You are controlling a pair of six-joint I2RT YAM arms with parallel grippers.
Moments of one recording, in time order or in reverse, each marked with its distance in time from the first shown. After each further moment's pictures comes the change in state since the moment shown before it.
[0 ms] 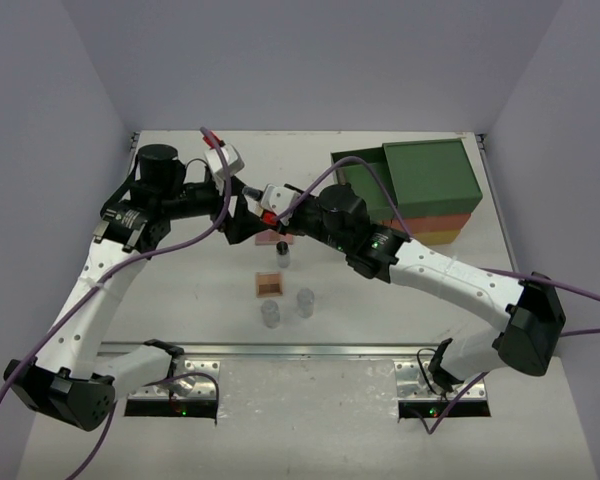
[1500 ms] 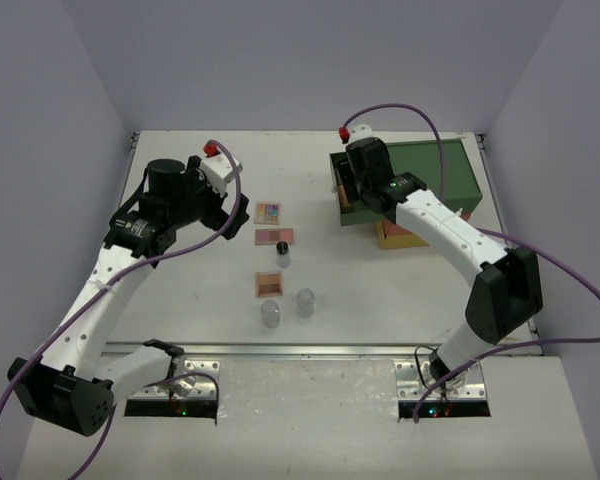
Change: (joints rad) left arm 0.000 -0.028 -0.144 0.059 -0.485 0.059; right arm -0.405 0.200 0.227 -0.534 0.466 0.596
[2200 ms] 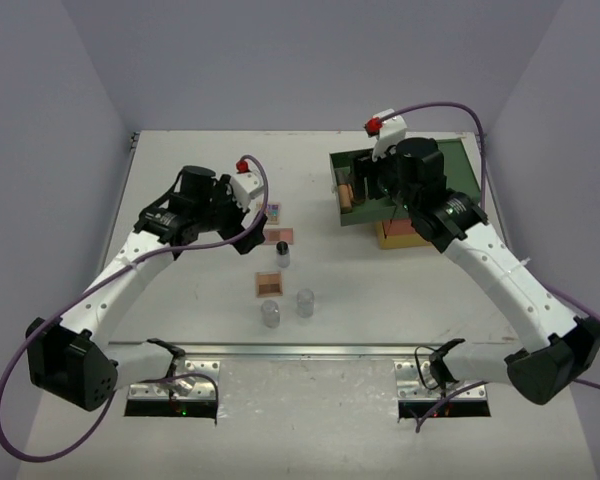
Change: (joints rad) left arm -0.069 0.123 -0.051 -0.015 0.078 0.034; right arm 0.000 -0.338 -0.059 0.047 -0.330 -0.013
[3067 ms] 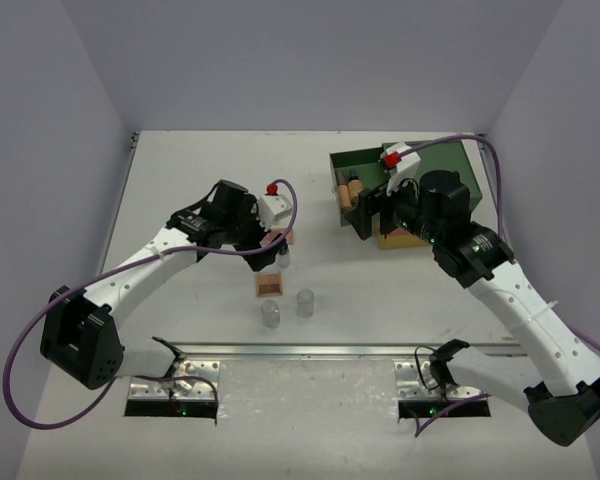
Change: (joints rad) left arm -0.154 0.127 -0.053 0.002 -0.100 0.033; right arm 0.000 -0.258 -0.205 -0.035 -0.242 0.057
